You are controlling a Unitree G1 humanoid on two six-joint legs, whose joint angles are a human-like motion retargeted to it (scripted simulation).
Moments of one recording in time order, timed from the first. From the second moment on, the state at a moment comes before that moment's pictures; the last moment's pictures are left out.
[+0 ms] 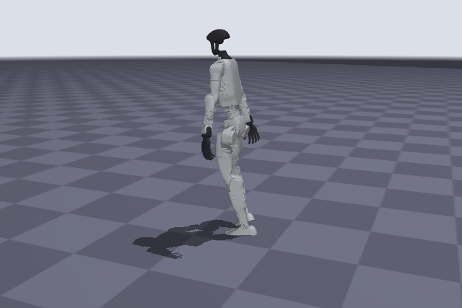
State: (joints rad) left arm -0.19 0.36 0.02 1.48 0.69 0.23 -0.05; right arm 0.08 -0.10 -0.28 1.65 -0.26 -0.02 0.06; waist 0.12 -0.05 -0.03; left_leg -0.08 -0.01 0.33 0.09 -0.16 0.08; right_leg -0.39 -0.17 -0.53 0.75 0.02 0.02
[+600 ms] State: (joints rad) left arm 0.10 0.14 0.21 1.64 0.74 0.24 -0.17; right arm -0.18 -0.15 -0.19 1.51 -0.26 0.03 0.09; waist 0.20 -0.15 0.00; left_leg -0.35 0.08 0.59 0.73 -0.10 0.07; right_leg -0.03 -0.10 -0.50 0.06 -0.15 -0.02
